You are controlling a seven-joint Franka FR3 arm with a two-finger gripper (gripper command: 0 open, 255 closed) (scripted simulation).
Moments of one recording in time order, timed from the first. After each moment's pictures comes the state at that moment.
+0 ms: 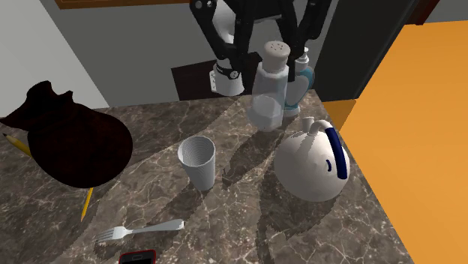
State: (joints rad) arm -0.04 -0.05 -0.26 -1.61 0.15 1.79 -0.15
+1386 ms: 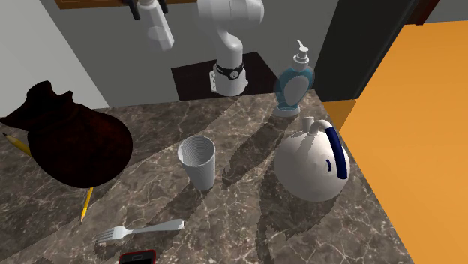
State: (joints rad) arm -0.20 -0.59 -0.42 -2.06 -0.02 1.69 -0.42
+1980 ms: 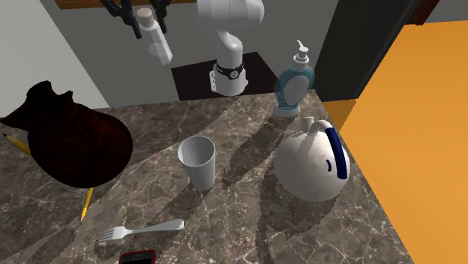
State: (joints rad) arm -0.23 -0.65 -0.45 -2.20 -0.05 1.77 -0.46
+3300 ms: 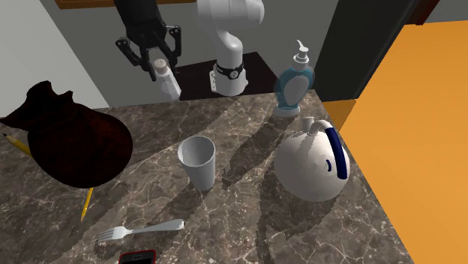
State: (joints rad) arm -0.26 -0.66 -0.50 -2.47 -0.08 2.02 -0.50
